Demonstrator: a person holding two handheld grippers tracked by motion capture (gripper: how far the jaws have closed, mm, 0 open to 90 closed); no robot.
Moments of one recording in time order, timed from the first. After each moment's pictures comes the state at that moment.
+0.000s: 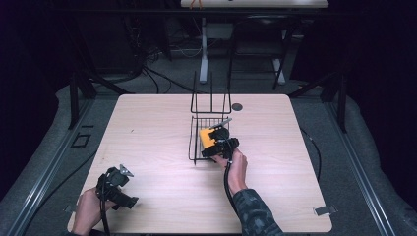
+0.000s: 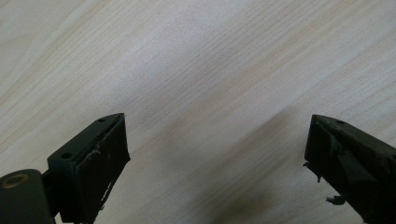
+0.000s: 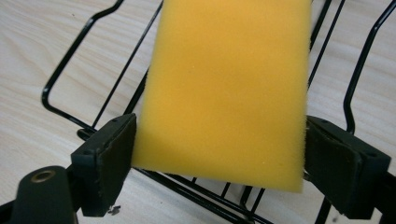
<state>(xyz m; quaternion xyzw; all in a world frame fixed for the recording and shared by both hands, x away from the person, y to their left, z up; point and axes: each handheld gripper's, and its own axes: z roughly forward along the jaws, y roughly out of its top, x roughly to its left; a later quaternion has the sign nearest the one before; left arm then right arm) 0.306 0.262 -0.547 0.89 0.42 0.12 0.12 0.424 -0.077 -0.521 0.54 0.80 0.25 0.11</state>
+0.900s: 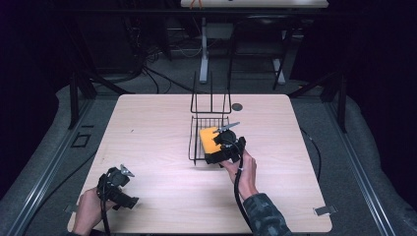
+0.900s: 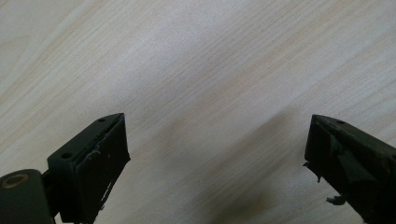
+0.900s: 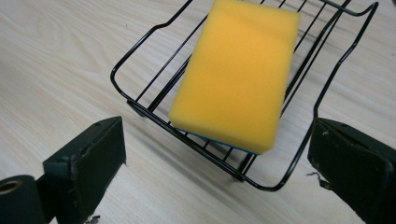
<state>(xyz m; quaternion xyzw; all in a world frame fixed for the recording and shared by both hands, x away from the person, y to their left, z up) 0.306 0.260 -0.547 0.89 0.42 0.12 0.12 0.386 -0.095 -0.489 0.46 0.82 0.30 0.15</state>
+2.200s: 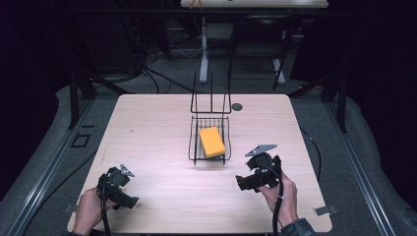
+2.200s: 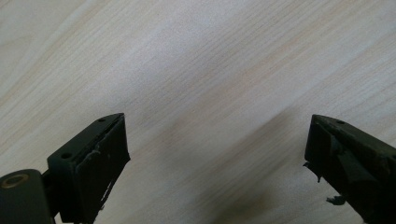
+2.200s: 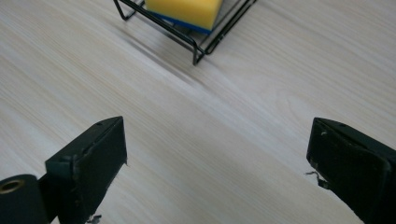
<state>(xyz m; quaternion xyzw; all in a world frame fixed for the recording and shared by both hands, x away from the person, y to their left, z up) 0.306 0.260 -0.547 0.89 0.42 0.12 0.12 0.302 -0.178 -0.473 0.45 0.84 0.26 0.17</state>
